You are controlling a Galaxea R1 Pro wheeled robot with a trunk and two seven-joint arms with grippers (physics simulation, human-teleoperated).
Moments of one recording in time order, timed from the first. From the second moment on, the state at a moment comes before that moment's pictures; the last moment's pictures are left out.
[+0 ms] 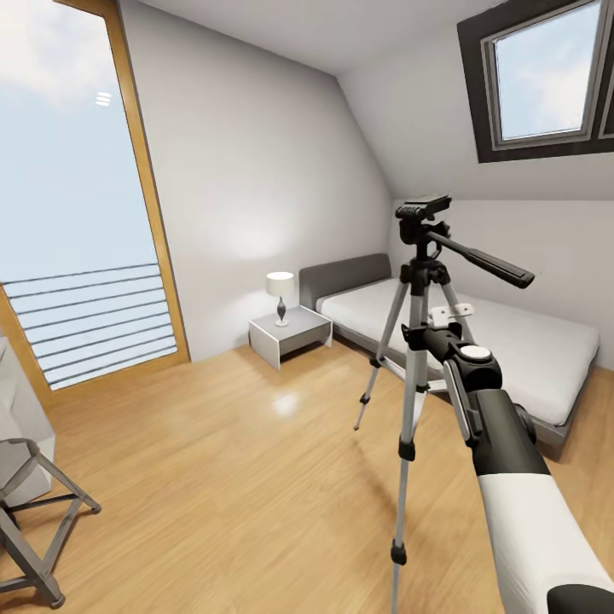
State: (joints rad) left arm 0.01 -0.04 -0.01 -0.06 0.49 -0.01 0.00; right arm -0.80 -0.03 -0.04 -1.33 0.17 0.61 0.11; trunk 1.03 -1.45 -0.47
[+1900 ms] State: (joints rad) left arm 0.01 -0.04 -0.01 -0.06 0.49 -0.01 0.00; right arm -0.80 -0.04 -0.04 -1.05 0.17 0.49 0.10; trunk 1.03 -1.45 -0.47
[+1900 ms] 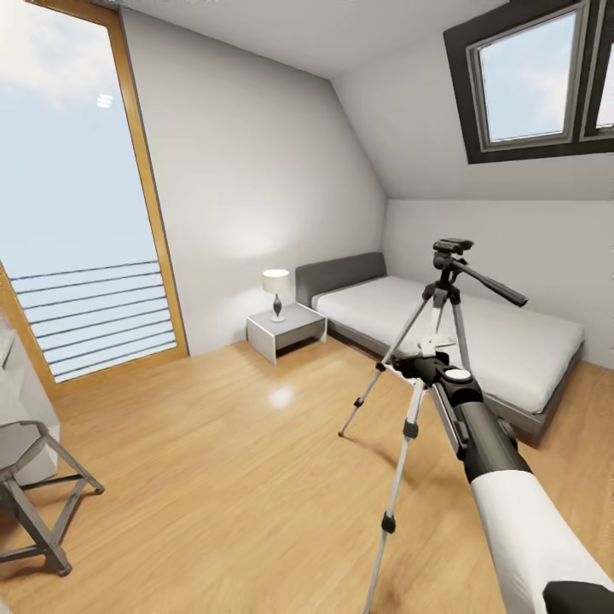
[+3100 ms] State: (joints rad) left arm 0.01 -0.04 -0.01 -0.06 0.49 -0.01 0.00; right arm -0.80 -0.10 -0.07 -0.70 0.17 0.43 0.09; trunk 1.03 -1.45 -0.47
